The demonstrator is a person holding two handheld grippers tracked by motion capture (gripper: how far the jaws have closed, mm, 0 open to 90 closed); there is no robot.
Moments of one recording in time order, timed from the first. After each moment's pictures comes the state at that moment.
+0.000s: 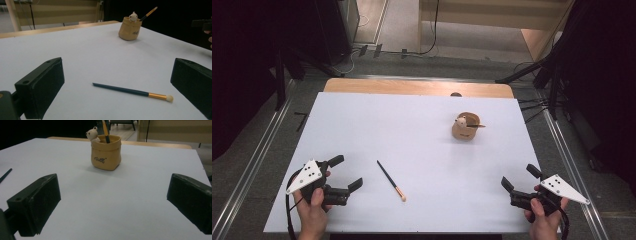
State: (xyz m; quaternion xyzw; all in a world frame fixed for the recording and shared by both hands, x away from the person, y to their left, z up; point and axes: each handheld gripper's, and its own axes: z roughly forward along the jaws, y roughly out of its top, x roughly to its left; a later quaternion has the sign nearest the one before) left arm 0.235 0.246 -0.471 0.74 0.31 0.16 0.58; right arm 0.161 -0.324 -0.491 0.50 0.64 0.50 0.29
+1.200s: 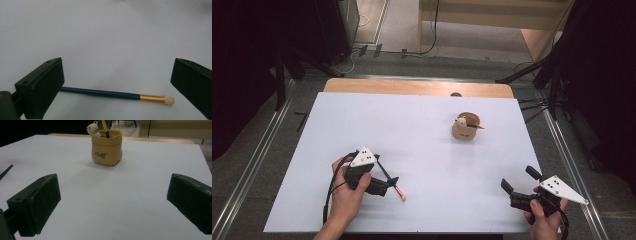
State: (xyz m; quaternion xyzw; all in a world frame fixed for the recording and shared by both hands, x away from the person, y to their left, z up) left arm 0.273 0.153 -0.472 0.86 0.30 0.08 0.41; right arm 0.160 -0.326 -0.496 0.50 0.65 0.50 0.28
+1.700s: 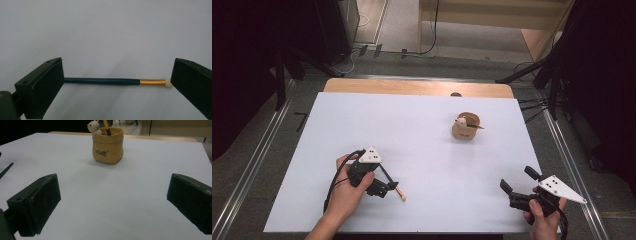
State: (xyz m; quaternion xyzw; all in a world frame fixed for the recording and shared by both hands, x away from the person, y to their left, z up) left arm 0.279 0.151 -0.474 0.89 0.30 0.05 0.35; right arm 0.161 -0.325 -0.497 0.50 0.65 0.50 0.27
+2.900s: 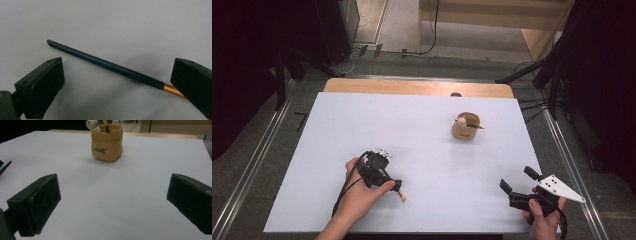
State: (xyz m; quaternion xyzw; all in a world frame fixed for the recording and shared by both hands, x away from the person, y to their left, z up) left arm 0.285 0.115 -0.487 0.87 0.45 0.07 0.18; right arm 0.163 -0.326 -0.500 0.51 0.65 0.49 0.27
